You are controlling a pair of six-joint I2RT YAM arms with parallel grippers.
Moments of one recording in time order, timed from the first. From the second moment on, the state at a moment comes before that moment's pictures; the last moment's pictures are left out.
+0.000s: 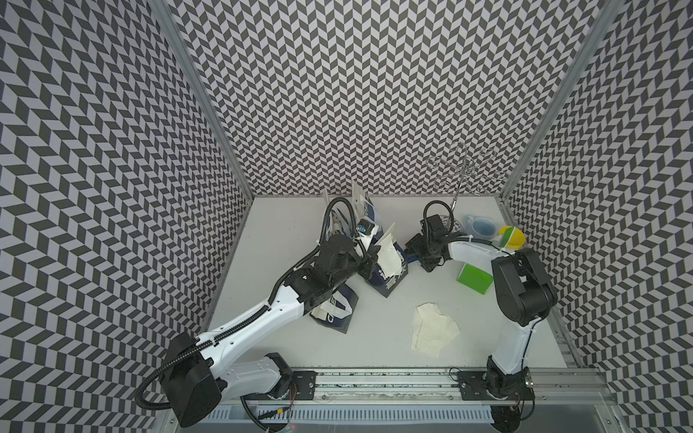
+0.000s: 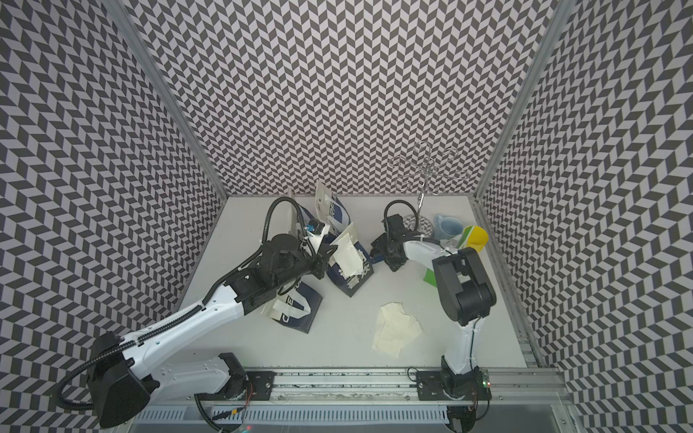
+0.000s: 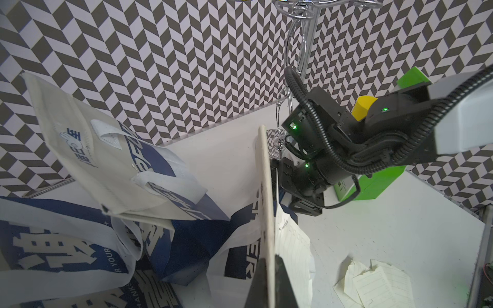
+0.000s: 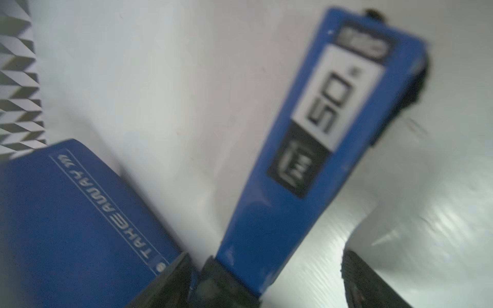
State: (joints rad) left arm -0.78 1.19 0.95 -0.10 -0.02 -0.11; right arm 0.36 1.86 1.19 -0.42 -0.08 1.17
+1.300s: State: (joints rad) left arm -0.76 1.34 1.13 -0.30 0.18 -0.05; right arm 0.36 1.83 1.20 -0.57 0.15 0.57
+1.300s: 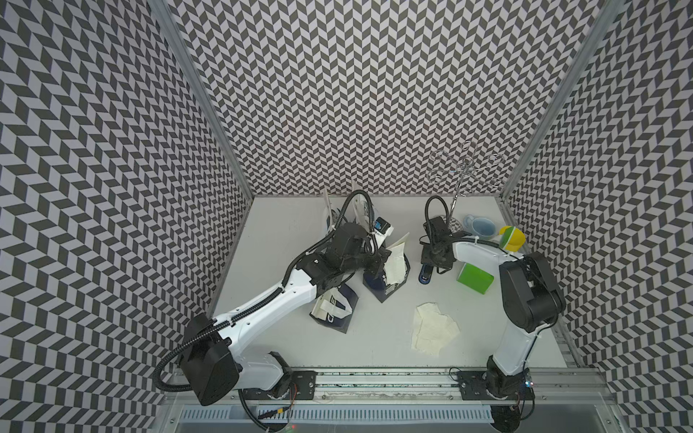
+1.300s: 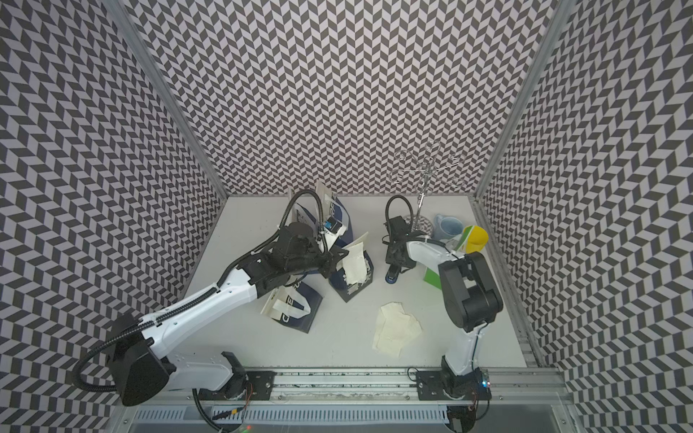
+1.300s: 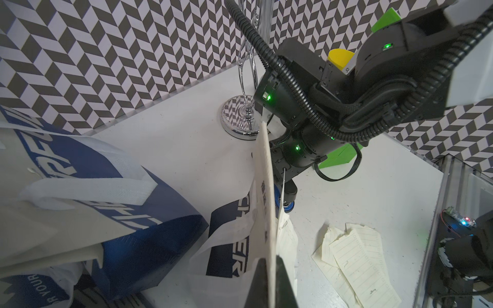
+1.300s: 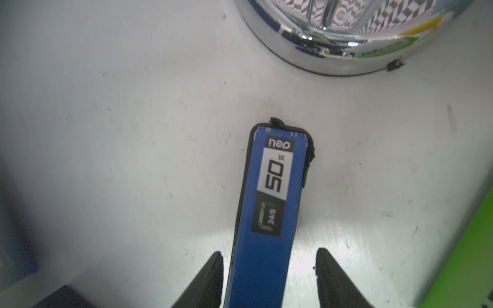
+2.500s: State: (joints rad) left arm -0.72 1.42 1.17 -0.26 0.34 -0.17; right arm 0.47 1.21 1.11 0.04 -0.02 0.66
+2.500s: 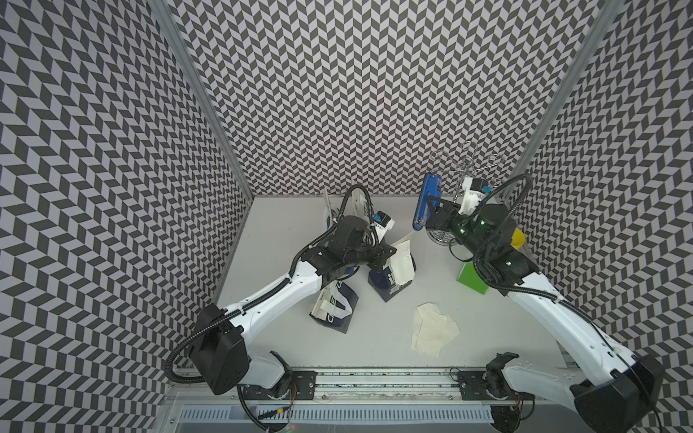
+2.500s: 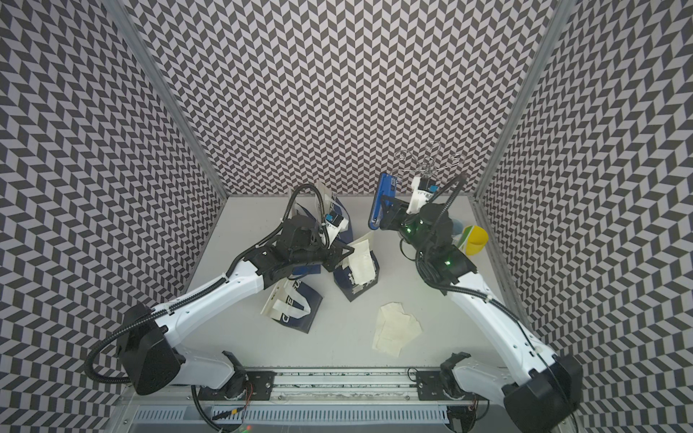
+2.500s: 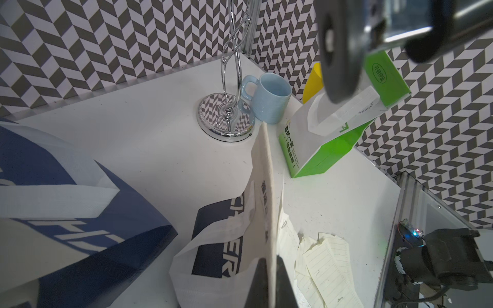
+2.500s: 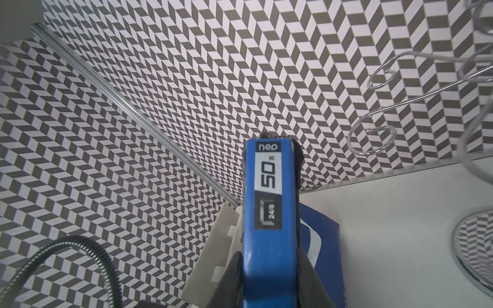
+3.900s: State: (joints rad) left arm -0.72 1.46 1.20 -0.25 0.30 -0.22; right arm 0.70 1.27 1.11 -0.08 0.20 0.50
